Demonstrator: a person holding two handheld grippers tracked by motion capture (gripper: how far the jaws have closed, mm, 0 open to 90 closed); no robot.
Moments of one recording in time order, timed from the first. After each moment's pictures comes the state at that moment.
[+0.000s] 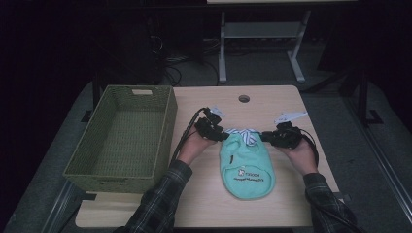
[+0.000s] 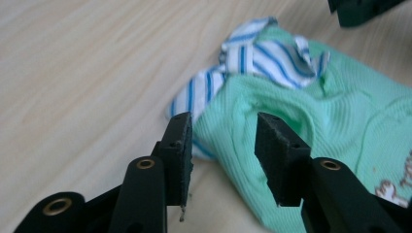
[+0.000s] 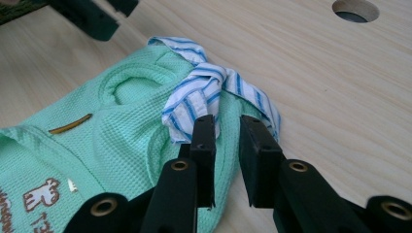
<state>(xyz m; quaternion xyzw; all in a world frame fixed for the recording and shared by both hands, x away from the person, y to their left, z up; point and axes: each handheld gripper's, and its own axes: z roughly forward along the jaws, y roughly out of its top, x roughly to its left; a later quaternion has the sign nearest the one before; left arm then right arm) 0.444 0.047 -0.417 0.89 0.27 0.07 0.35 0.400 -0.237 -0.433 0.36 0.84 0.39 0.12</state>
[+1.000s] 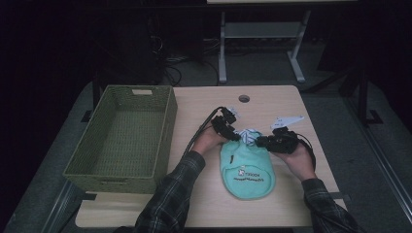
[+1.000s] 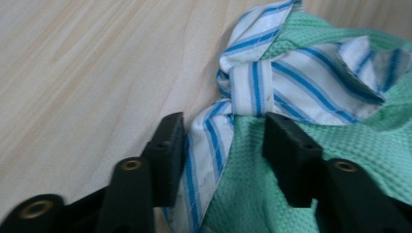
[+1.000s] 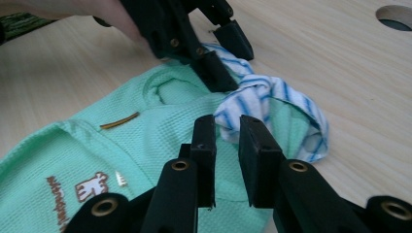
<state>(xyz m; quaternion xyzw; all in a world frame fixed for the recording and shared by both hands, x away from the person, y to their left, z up) 0.480 0.001 -0.458 0.92 0.23 0.03 0.31 0.381 -0.222 -0.430 0.34 0.84 0.41 0.10</state>
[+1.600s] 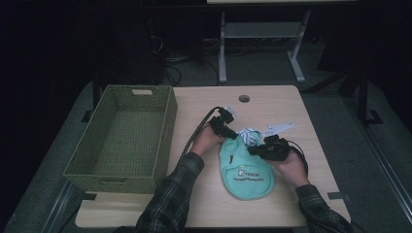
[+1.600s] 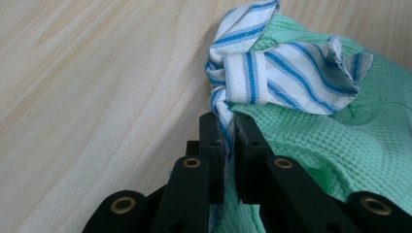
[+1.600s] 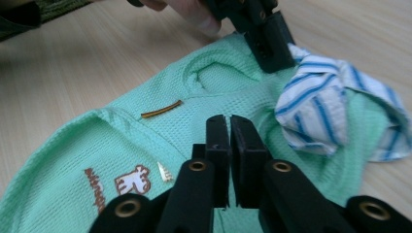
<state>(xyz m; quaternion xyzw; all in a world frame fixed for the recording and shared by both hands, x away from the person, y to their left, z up) 0.479 0.010 -0.455 0.91 0.25 0.00 0.32 0.368 -0.198 -0.443 0.32 0.86 0.40 0.07</state>
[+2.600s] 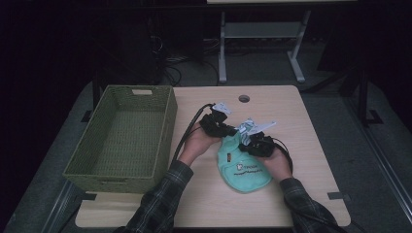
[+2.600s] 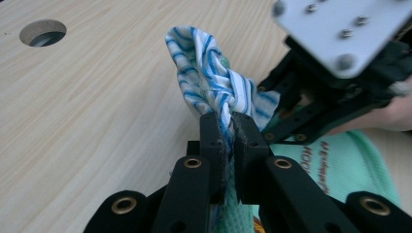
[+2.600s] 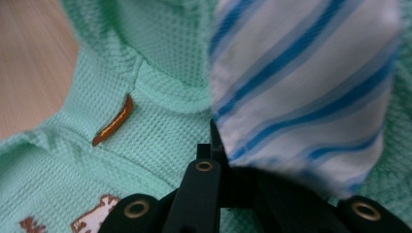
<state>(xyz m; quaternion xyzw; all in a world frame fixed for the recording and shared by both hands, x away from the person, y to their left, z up) 0.425 0.038 -0.392 0.89 0.22 0.04 0.41 0.398 -0.165 -0.473 0.33 0.86 0.38 0.08</state>
